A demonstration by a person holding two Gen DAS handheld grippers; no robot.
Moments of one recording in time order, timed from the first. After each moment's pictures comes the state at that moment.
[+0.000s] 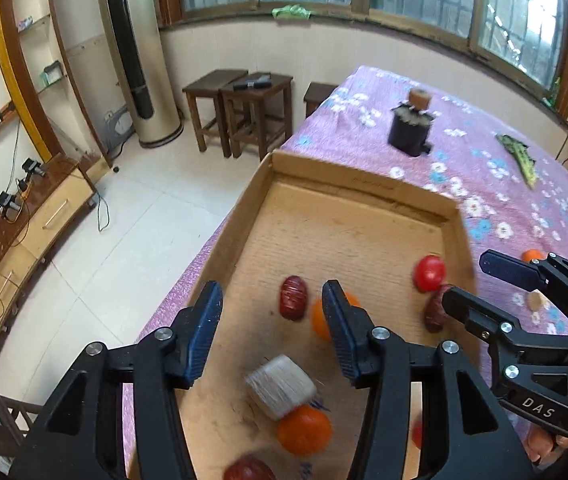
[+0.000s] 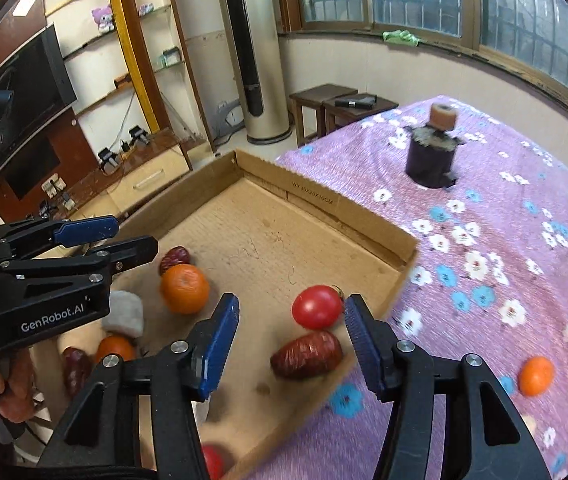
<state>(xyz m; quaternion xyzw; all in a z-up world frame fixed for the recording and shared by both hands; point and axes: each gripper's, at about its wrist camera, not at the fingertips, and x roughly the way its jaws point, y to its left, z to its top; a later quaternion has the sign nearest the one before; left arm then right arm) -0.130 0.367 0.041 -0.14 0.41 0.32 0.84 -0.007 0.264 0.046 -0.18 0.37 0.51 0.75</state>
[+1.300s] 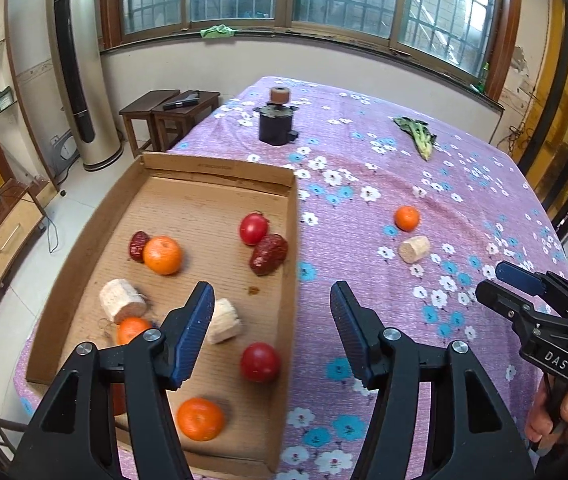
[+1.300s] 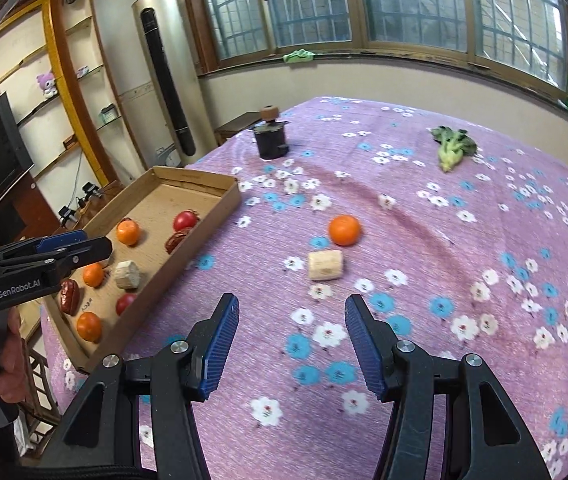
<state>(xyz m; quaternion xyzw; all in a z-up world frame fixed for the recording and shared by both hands) -0.122 0.242 0.060 -0.13 0.39 0.22 0.88 0.009 0.056 0.063 -0.10 0.38 0.41 0.82</state>
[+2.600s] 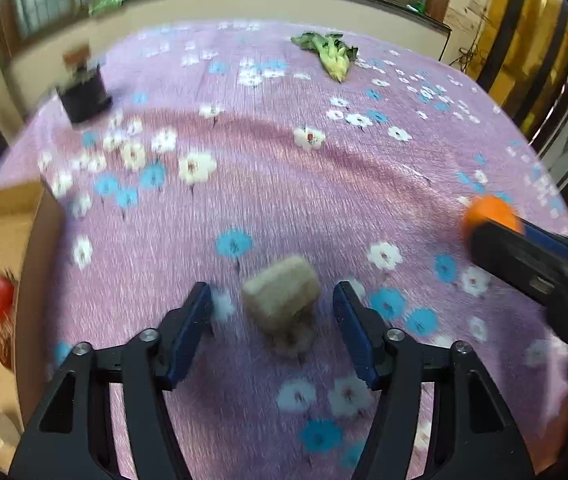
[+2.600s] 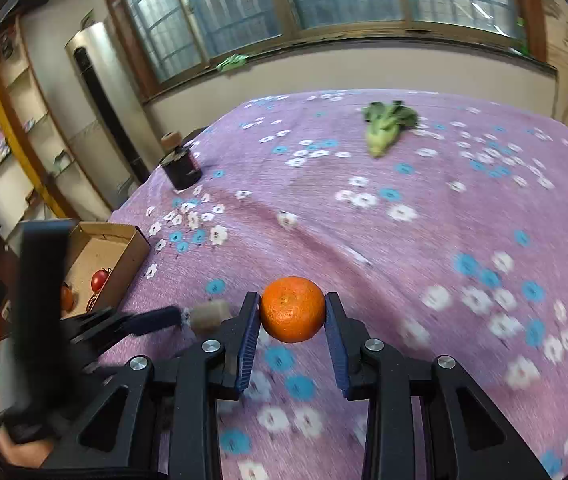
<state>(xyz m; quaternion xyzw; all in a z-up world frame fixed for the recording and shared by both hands) 0.055 0.161 -0.023 -0.08 0.48 0.11 0.87 0.102 0.022 0.040 -0.01 0.41 0.34 0.84</state>
